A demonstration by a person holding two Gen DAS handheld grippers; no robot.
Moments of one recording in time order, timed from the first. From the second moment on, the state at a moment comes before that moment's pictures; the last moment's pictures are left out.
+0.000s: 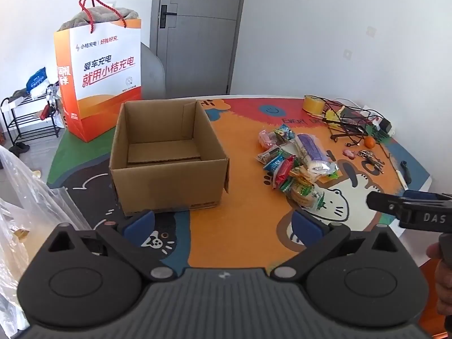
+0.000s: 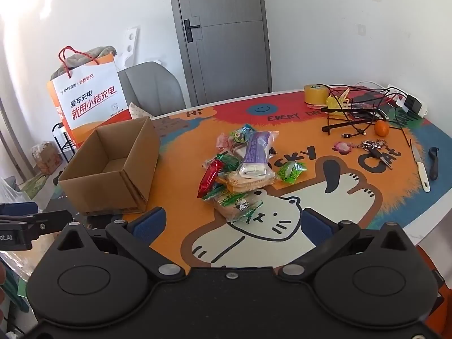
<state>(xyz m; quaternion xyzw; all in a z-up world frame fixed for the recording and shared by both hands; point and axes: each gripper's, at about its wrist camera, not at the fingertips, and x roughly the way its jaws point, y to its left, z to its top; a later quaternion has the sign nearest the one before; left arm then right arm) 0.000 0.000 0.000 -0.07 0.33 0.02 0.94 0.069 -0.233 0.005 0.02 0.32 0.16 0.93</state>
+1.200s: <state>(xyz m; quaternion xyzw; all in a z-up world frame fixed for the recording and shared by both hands) 0.000 0.001 -0.002 -0.06 0.34 0.03 0.94 0.074 -0.248 -0.001 0.03 0.33 0.13 0.93</state>
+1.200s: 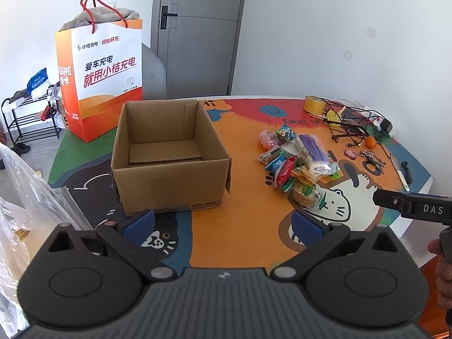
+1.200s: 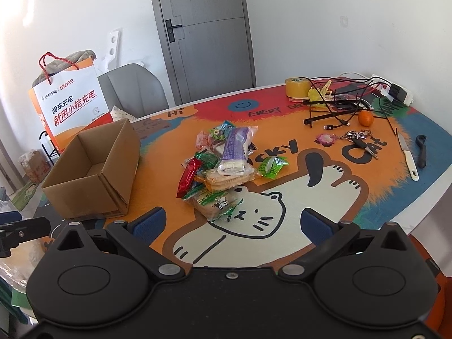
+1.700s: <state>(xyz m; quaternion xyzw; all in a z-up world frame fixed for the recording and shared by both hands) 0.001 -0.010 -0.001 -0.07 0.32 0.01 0.95 0.075 -0.243 -0.002 0.02 0.31 0.16 0.94</state>
